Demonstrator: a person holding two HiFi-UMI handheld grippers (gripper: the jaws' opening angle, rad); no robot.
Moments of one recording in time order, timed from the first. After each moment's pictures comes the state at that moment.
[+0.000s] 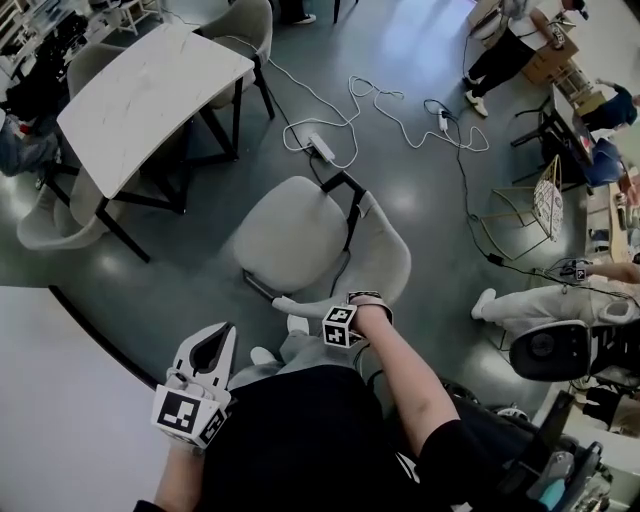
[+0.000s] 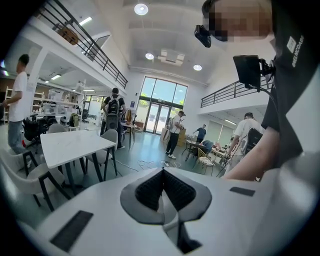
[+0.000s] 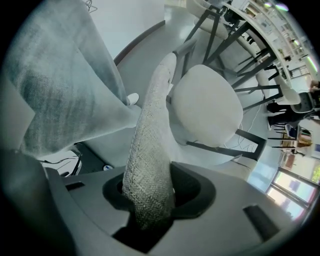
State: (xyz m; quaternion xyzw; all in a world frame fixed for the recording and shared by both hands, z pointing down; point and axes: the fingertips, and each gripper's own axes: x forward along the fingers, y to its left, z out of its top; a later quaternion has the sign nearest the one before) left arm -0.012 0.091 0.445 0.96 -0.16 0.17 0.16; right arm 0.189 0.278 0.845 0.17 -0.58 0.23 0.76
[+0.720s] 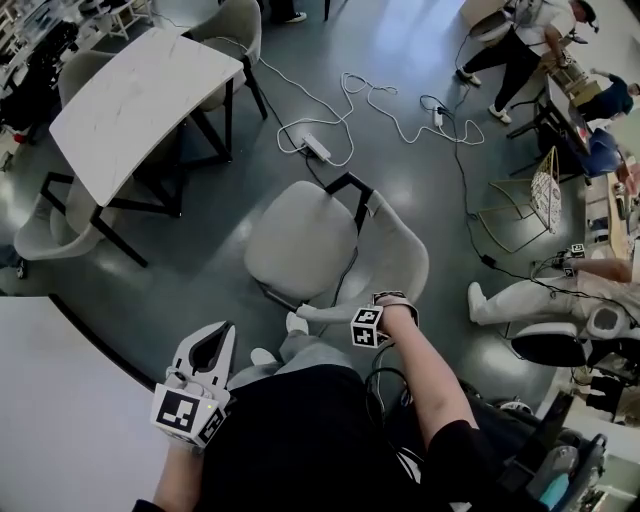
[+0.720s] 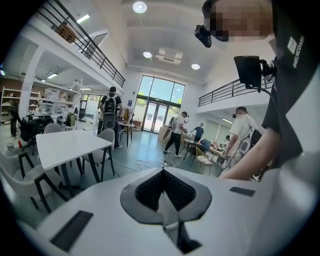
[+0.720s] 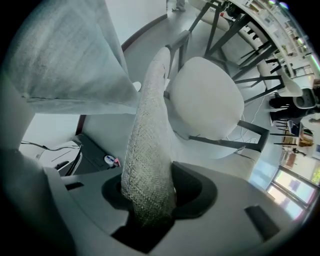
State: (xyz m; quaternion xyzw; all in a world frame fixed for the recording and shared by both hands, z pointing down) left arm 0.005 0.088 0.449 0.96 -0.15 0.17 0.15; right arm 0.253 0.338 0.845 0.15 -0.57 0.24 0.77
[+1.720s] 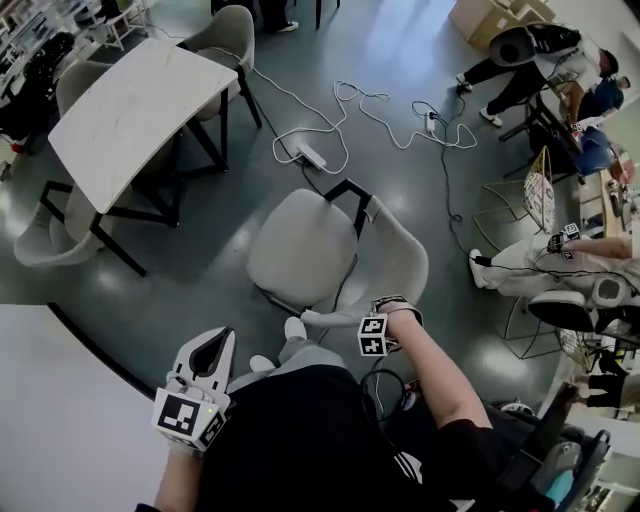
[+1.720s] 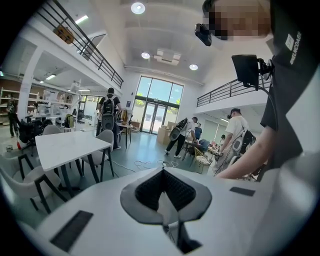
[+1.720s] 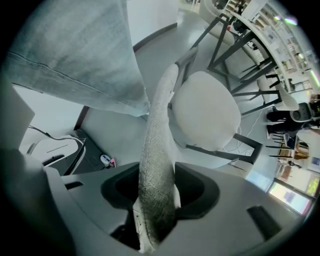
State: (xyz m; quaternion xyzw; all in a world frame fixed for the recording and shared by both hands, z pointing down) left arm 0.000 0.094 0.446 0.96 -0.14 0.17 0.15; right arm 0.247 0.348 0.825 0.14 -0.60 0.20 0.76
